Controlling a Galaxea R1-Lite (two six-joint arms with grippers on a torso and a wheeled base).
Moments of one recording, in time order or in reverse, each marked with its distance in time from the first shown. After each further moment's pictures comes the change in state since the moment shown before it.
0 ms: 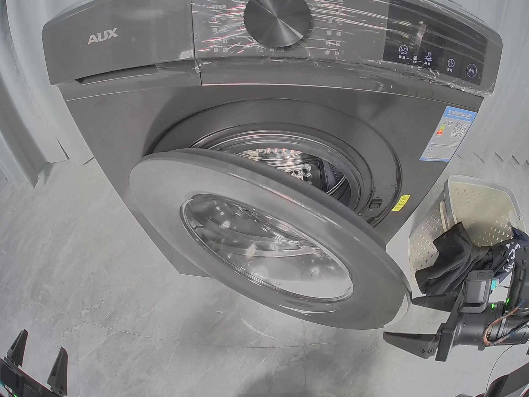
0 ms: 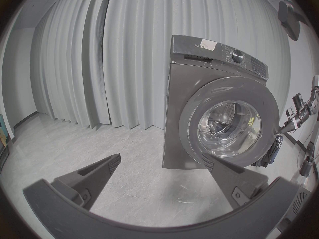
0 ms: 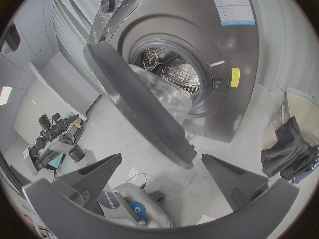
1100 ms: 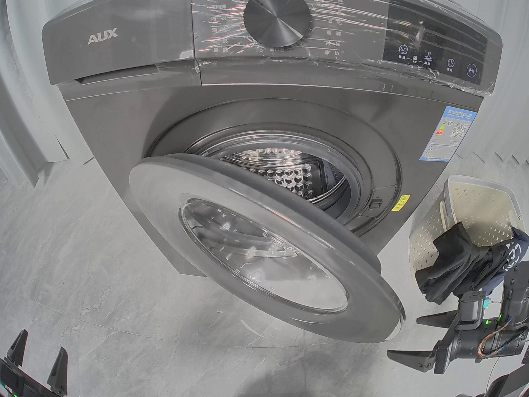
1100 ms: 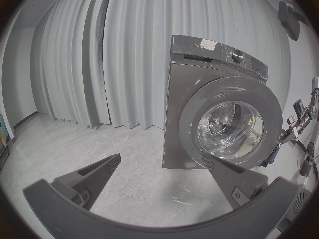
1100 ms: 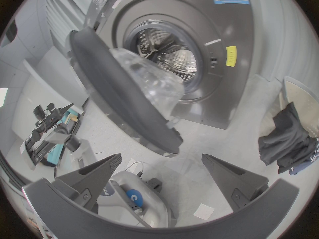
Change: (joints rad) left arm 0.000 0.000 0.000 0.000 0.000 0.000; right arm -0.023 0.022 0.091 0.001 -0.008 -0.009
